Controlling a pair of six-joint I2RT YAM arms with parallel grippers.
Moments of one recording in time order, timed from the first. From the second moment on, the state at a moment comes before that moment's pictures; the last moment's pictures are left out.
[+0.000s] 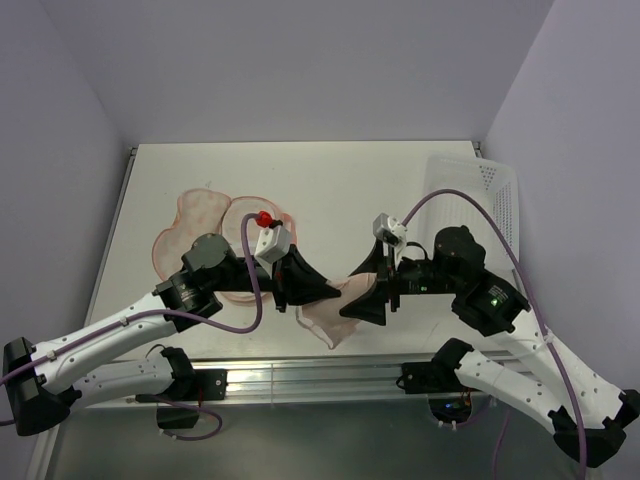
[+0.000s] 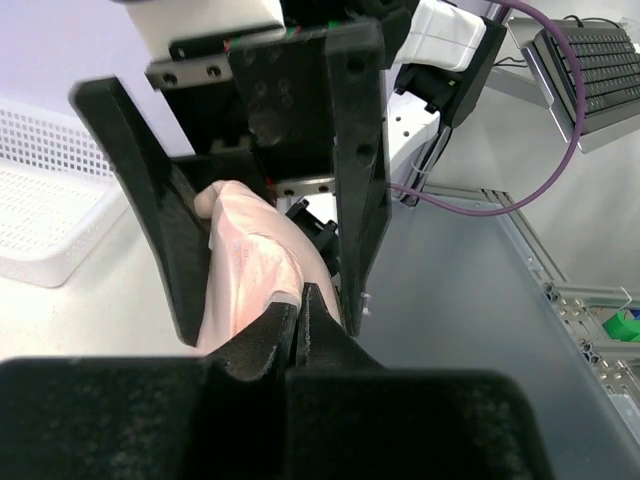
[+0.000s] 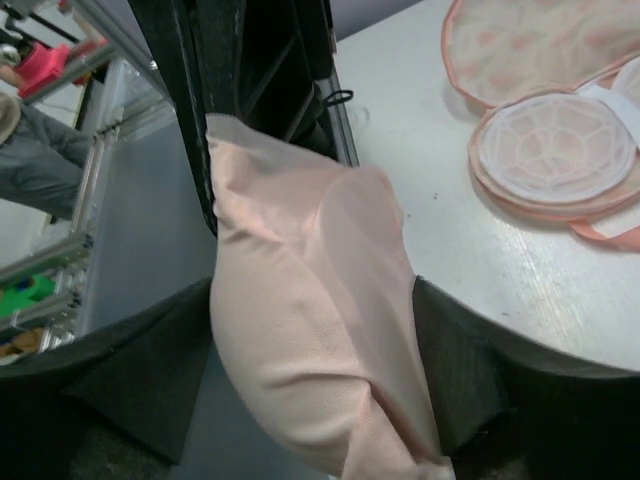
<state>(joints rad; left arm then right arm) -1.00 0.96 0.84 0.28 0.65 -0.31 0.71 0.70 0.88 -0.39 -0.75 0.25</state>
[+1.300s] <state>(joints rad) -0.97 0.63 0.32 0.37 0.07 -0.74 0.81 0.85 0.93 -0.22 -0.47 0.42</state>
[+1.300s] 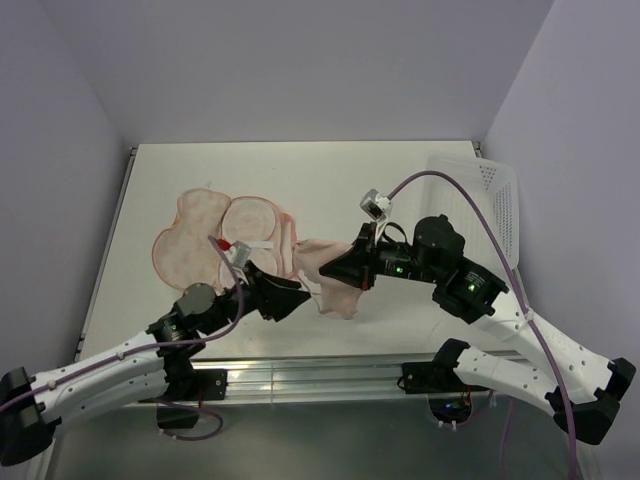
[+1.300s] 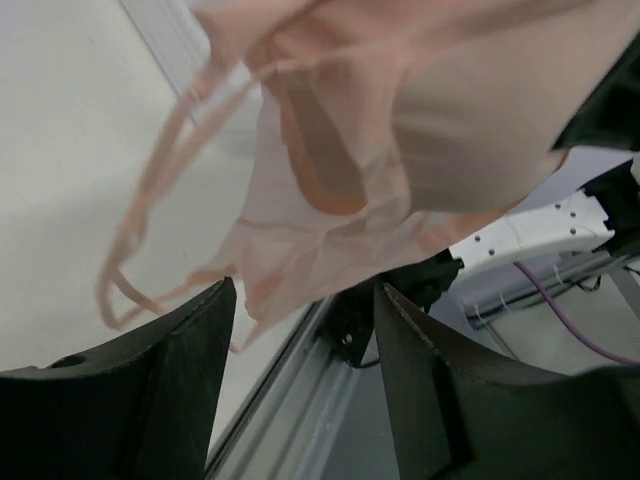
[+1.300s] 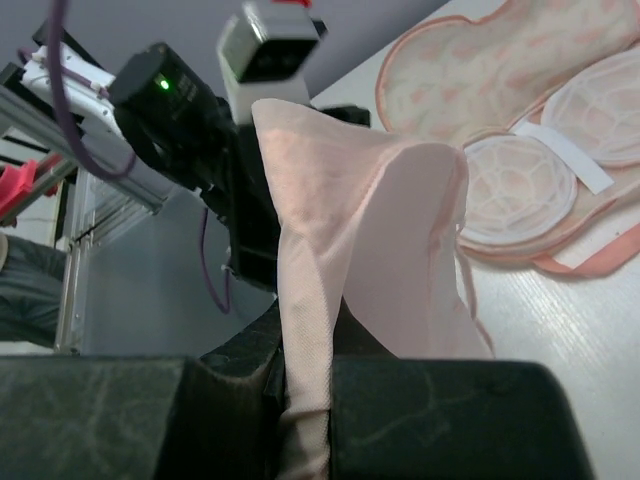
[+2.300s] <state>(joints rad) -1.33 0.95 0.39 0.62 0.08 -0.74 0.81 0.68 0.67 -0.23 -0.23 0.60</state>
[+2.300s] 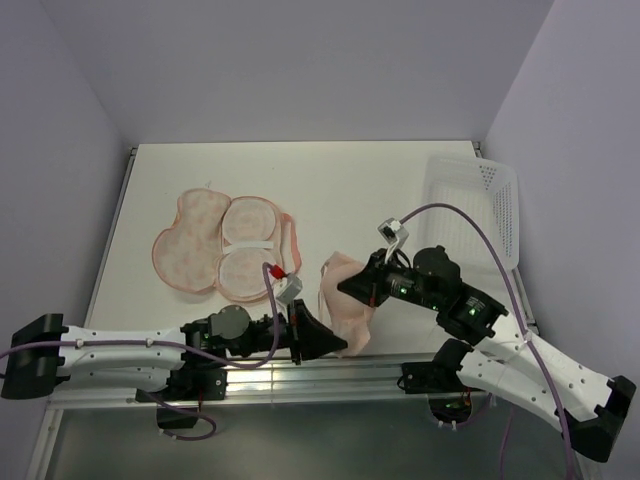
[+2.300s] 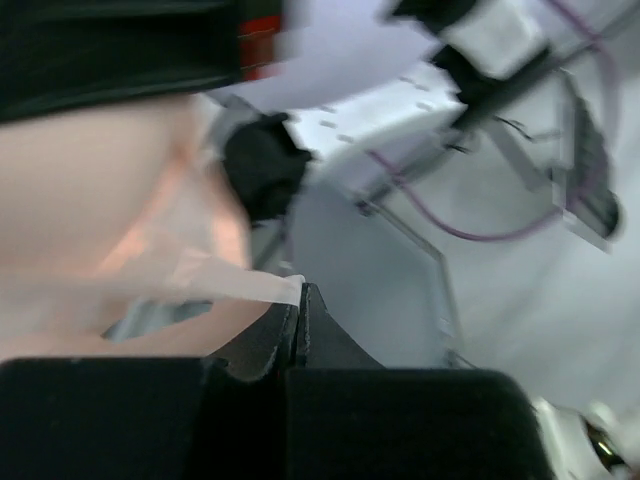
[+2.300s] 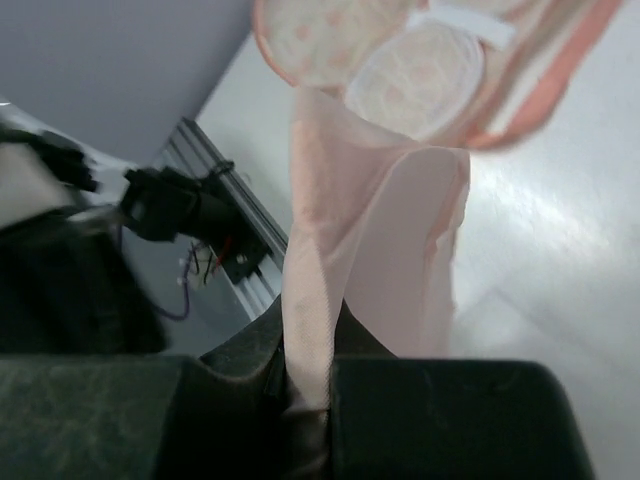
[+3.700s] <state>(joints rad) -1.52 0.63 0.74 0.07 -0.37 -0.55 0.81 0.51 0.68 -0.24 -0.46 0.28</state>
